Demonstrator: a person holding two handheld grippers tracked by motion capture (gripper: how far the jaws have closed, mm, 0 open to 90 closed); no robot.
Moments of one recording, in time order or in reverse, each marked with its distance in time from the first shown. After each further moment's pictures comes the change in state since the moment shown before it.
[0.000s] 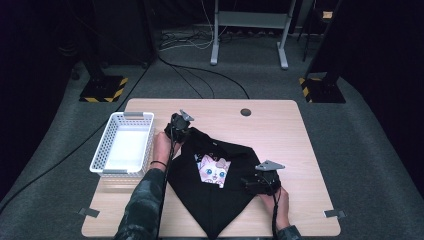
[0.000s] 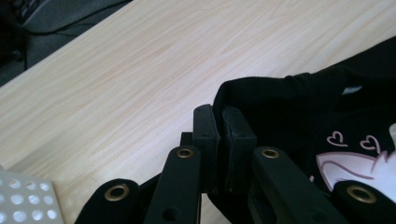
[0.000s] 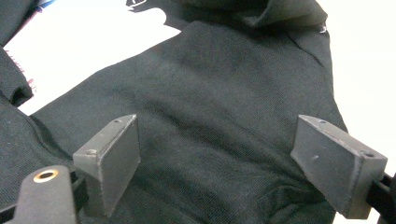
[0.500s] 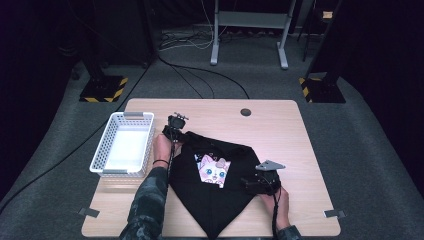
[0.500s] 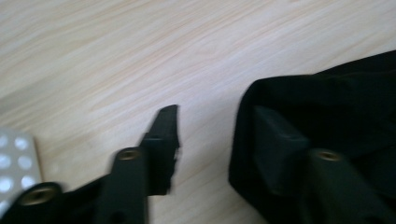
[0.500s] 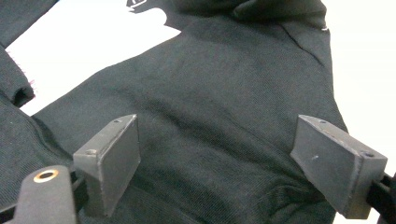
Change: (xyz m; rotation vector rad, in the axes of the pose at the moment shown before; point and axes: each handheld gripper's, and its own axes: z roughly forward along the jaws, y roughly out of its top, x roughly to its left) left arm 0.020 -0.021 0.041 0.144 0.065 -0.173; right arm -0.001 0.000 0.000 -0.003 0.006 0.004
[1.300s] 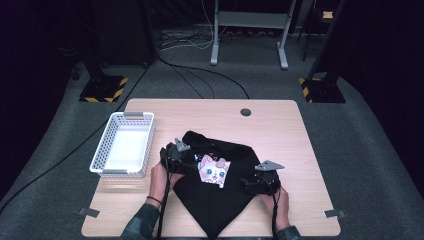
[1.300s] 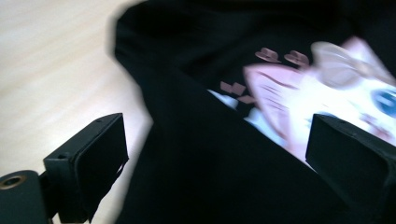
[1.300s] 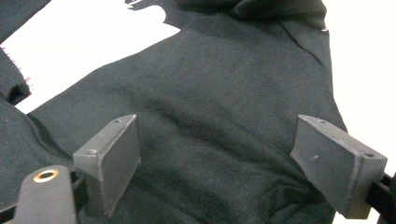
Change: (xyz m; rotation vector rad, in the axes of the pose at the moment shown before) left arm -0.067 -0.087 -0.064 -0.157 -0.150 0.111; right arm 0.002 0.000 0.001 0.006 -0.013 -0.013
